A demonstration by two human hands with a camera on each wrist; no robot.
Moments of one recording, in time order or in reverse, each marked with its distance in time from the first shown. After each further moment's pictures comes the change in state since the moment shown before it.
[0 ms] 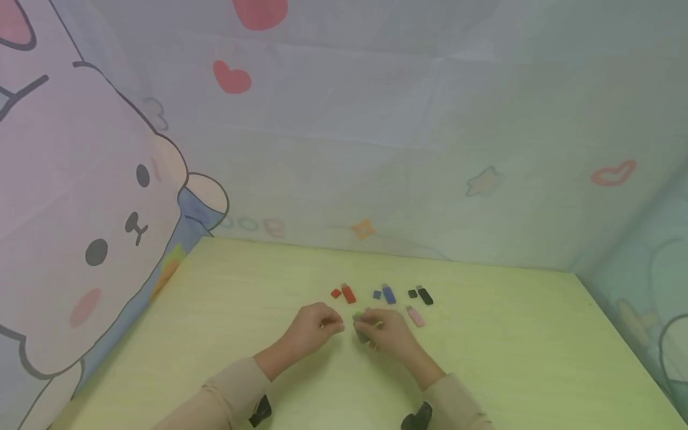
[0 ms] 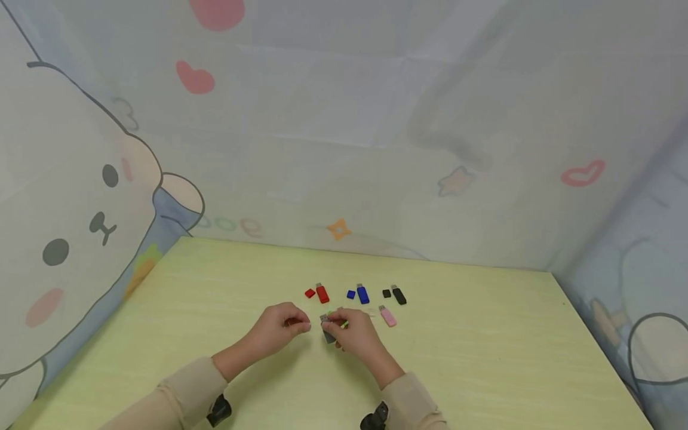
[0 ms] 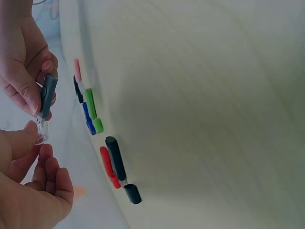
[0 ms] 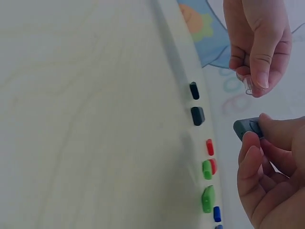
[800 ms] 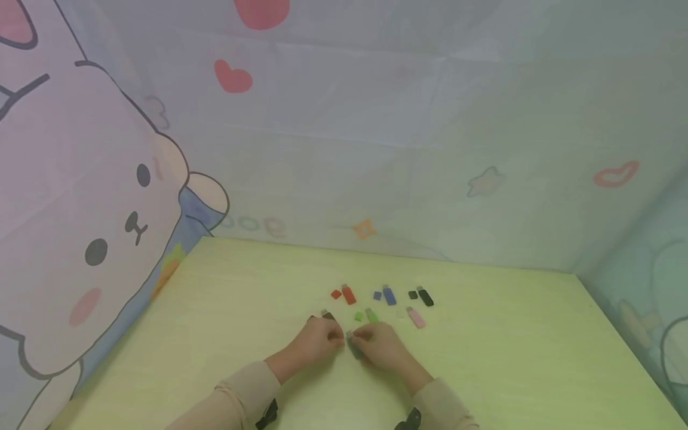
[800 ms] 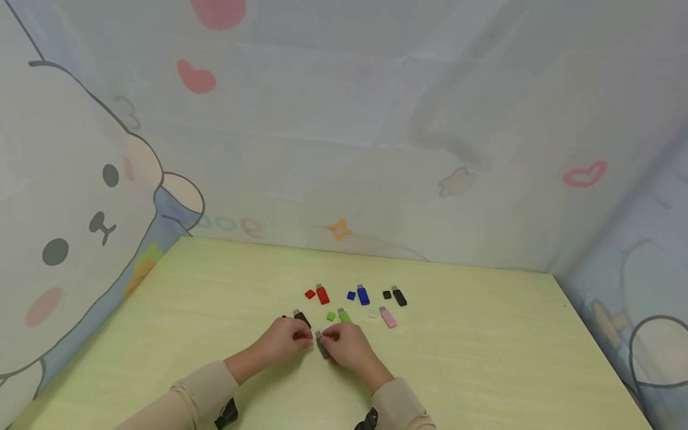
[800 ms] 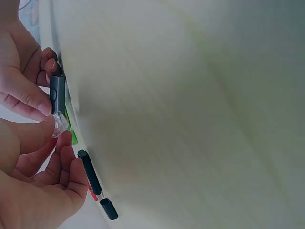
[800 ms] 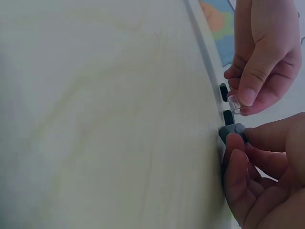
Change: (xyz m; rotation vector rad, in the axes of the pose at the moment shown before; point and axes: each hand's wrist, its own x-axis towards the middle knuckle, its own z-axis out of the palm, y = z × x) left_hand 0.003 -0.019 0.024 0.087 -0.121 -0.014; right_hand 0.002 0.015 0.021 -0.154 -0.081 0.094
